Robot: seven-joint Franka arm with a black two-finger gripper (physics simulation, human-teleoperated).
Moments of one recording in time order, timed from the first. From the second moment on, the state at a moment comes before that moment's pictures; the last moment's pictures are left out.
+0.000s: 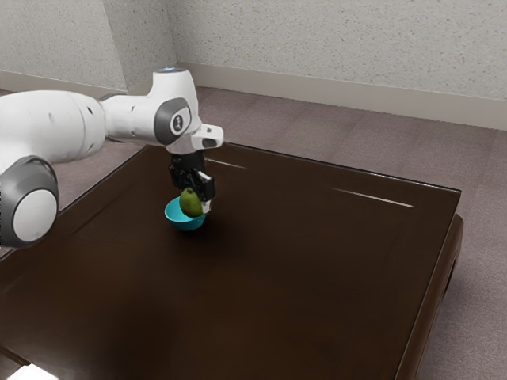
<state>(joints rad) -0.12 0.55 0.21 -1.49 -0.15 1.96 0.38</state>
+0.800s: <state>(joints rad) -0.08 0.79 0.26 -1.20 -0.10 1.88 0.39</state>
